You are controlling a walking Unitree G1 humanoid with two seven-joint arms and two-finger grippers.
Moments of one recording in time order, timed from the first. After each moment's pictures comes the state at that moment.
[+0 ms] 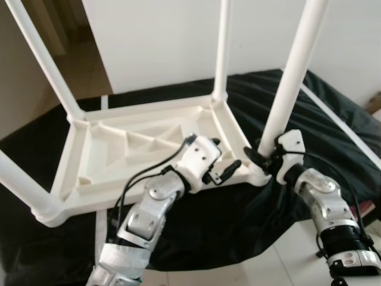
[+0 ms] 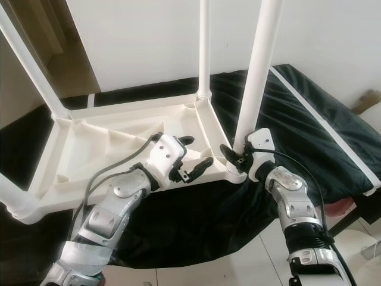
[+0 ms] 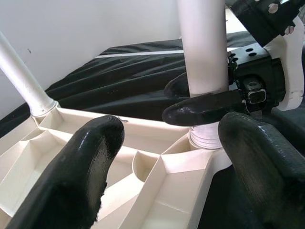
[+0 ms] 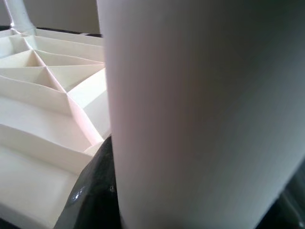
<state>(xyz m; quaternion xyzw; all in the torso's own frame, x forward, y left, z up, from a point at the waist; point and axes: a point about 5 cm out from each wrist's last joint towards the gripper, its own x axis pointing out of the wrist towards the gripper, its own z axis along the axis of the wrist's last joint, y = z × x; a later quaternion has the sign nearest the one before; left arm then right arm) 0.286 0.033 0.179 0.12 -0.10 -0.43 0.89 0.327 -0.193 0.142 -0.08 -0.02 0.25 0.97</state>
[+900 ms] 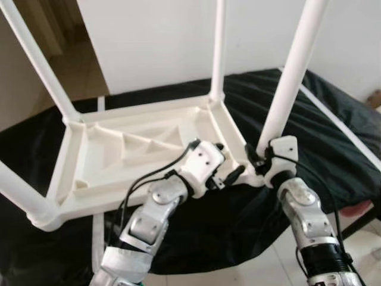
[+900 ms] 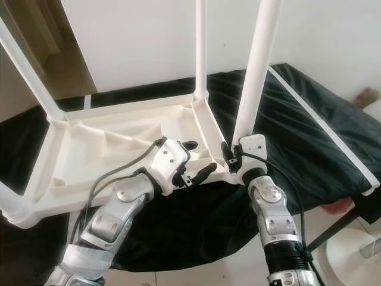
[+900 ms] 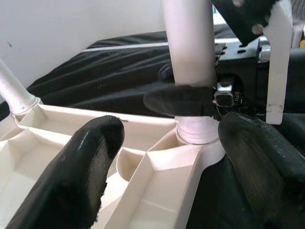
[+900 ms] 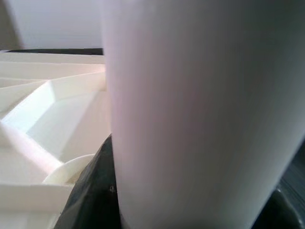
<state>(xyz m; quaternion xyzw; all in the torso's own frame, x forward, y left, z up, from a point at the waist) 0.282 0.029 0.171 0.13 -0.08 -0.44 0.88 0.310 -0.158 0.136 -0.04 -0.03 0.06 1.00</state>
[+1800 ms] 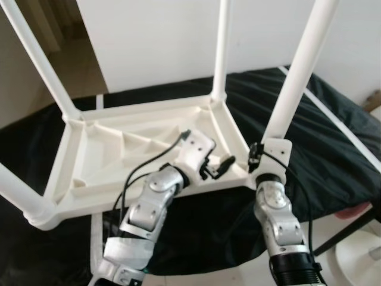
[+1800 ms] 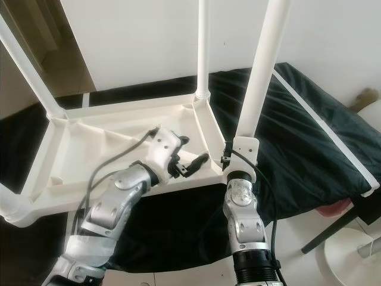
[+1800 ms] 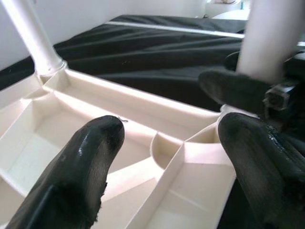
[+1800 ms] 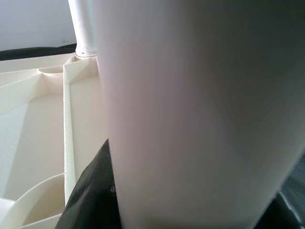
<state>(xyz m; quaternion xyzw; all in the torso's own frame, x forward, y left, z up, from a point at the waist) 0.304 0.042 0.172 0.08 -0.02 -0.40 0.91 0.298 -0.136 0.142 0.01 -0.01 -0.13 0.99</state>
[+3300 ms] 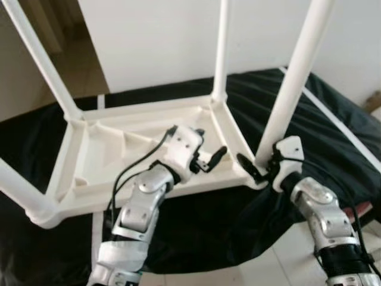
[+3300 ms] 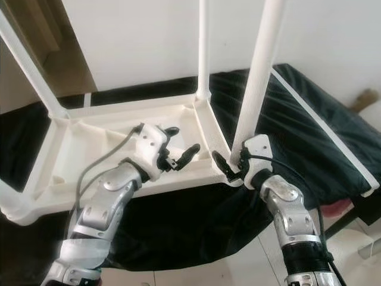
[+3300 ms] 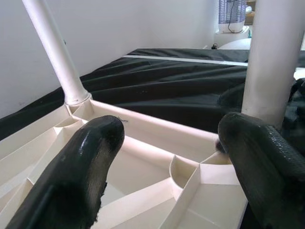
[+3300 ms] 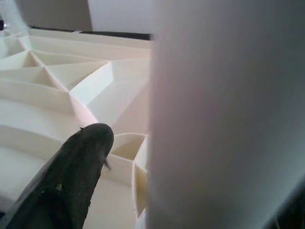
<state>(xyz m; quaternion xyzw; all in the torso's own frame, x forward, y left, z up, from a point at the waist) 0.301 0.057 0.184 0.07 -0.10 -0.38 0.92 0.306 -0.181 0.140 -0.07 0.00 0.25 0.96</state>
